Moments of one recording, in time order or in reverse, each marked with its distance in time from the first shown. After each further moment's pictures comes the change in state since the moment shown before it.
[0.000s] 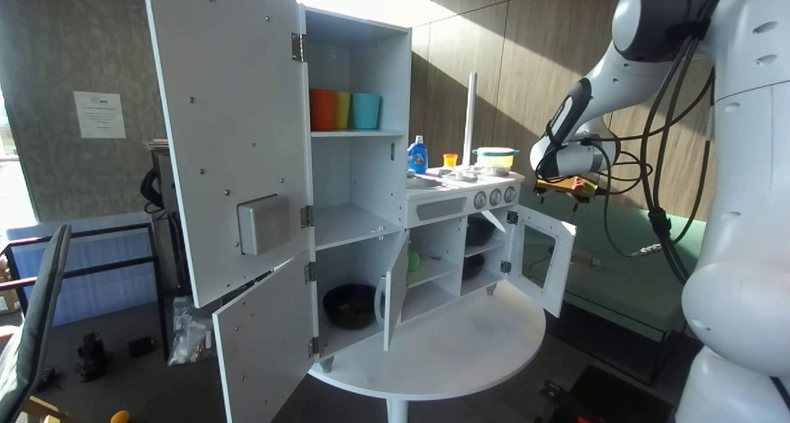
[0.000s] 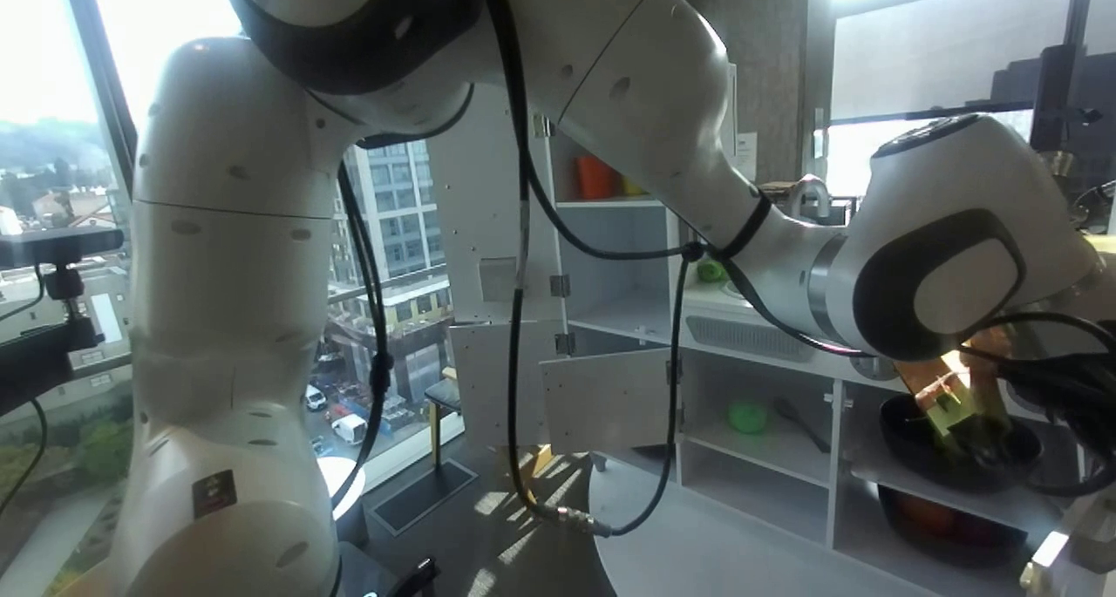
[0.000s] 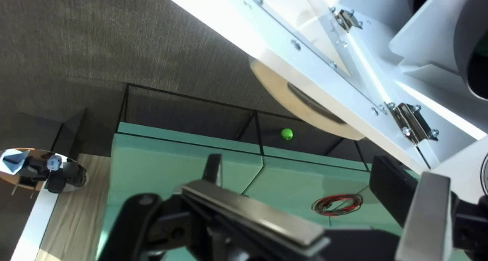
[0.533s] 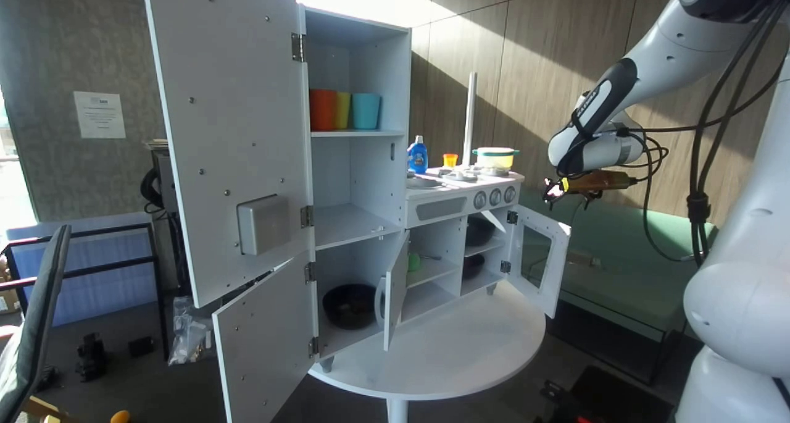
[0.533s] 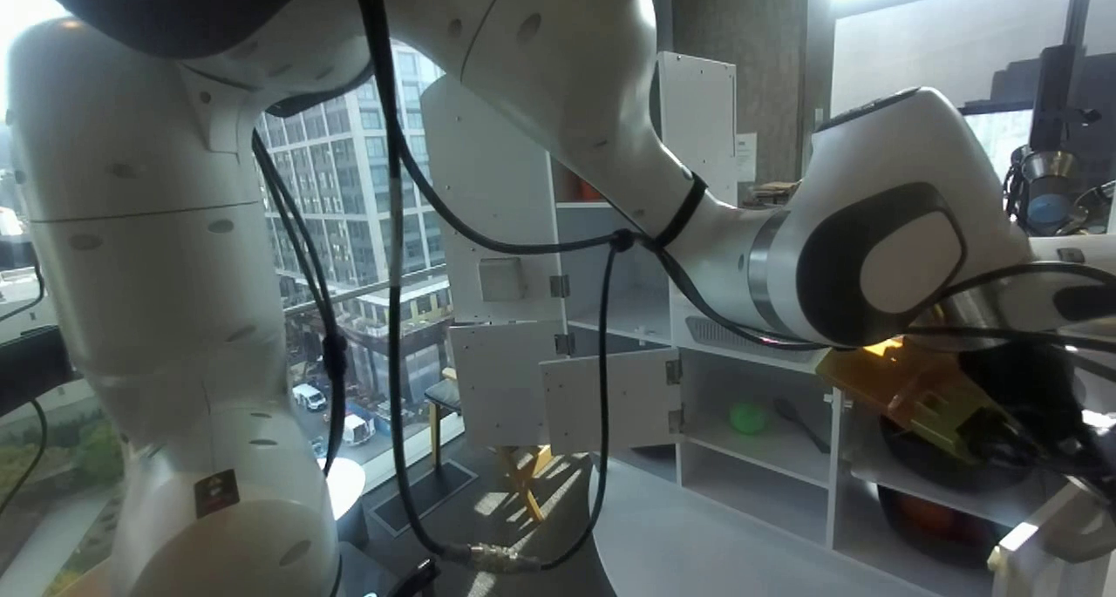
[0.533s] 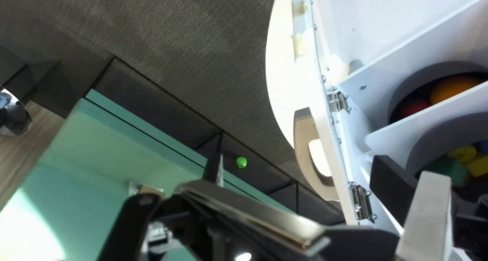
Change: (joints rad) arm 0.011 -0.223 -0.008 -0.183 -0.199 -0.067 -0.310
